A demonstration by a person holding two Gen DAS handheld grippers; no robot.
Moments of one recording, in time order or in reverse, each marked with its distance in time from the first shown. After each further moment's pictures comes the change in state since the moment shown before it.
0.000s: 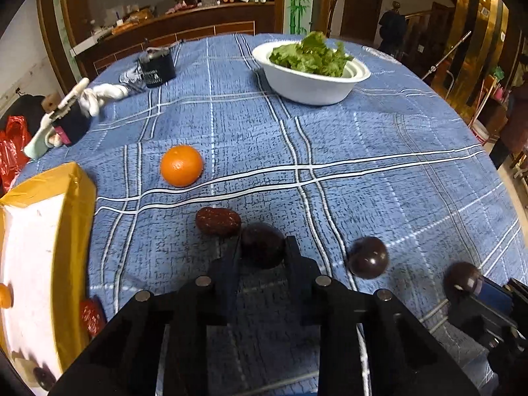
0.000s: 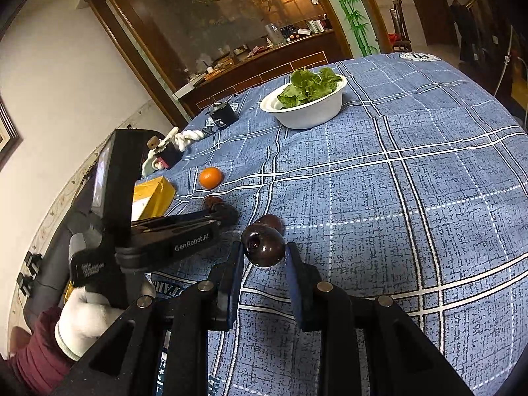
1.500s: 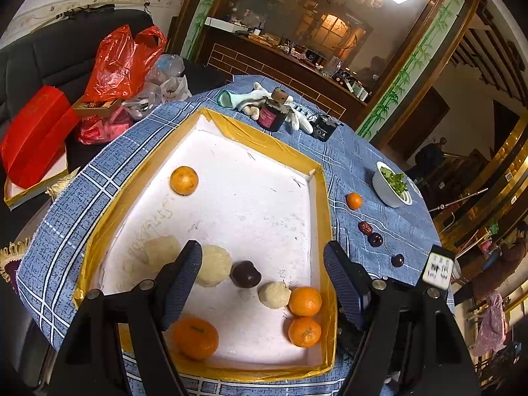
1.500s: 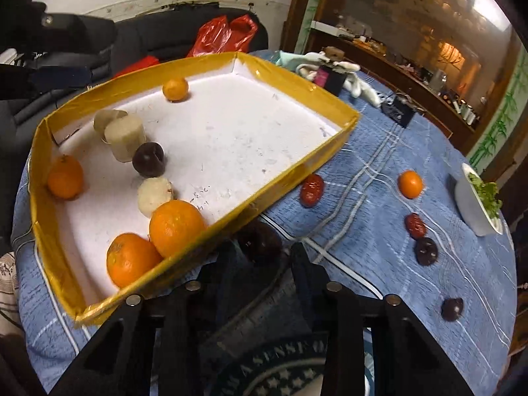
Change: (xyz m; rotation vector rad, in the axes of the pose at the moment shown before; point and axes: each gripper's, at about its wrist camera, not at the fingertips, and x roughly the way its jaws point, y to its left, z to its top) left arm -0.186 0.240 -0.148 -0.549 -0.237 -0.076; right arm 0.122 0.227 -0.079 -0.824 0.240 -0.056
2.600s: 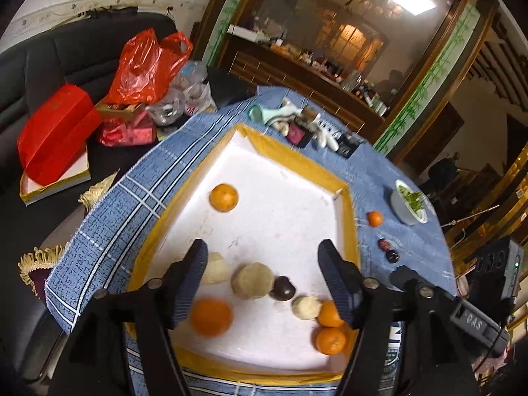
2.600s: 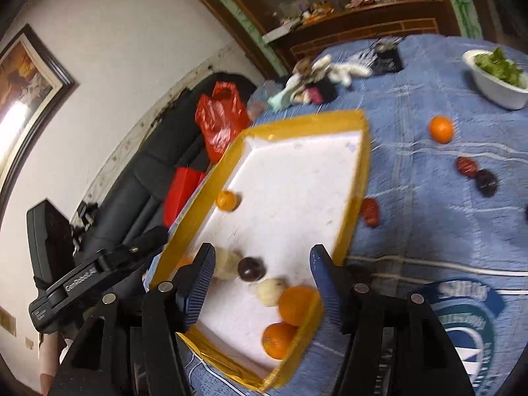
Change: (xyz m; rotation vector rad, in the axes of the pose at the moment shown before) left arm -0.023 0.032 0.012 -0.050 -0.054 0.056; right arm -0.056 -0.053 0.023 0.670 -0.177 0.385
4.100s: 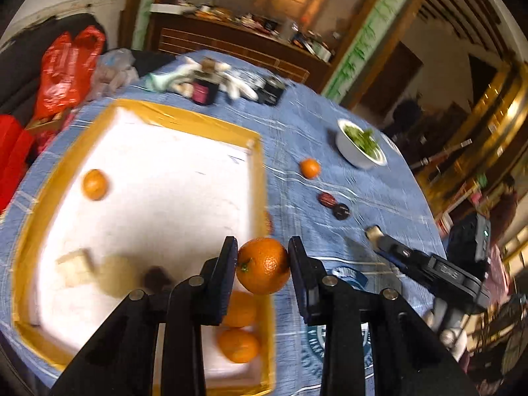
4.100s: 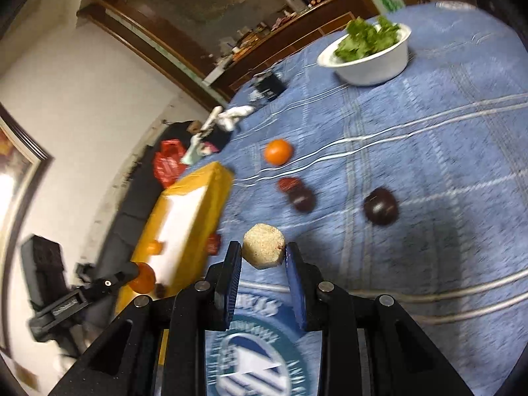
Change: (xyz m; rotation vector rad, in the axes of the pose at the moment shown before) left arm 0.059 -0.104 -0.018 0.195 0.161 -0.124; right arm -0.077 -0.147 -0.013 0.234 -0.101 0.025
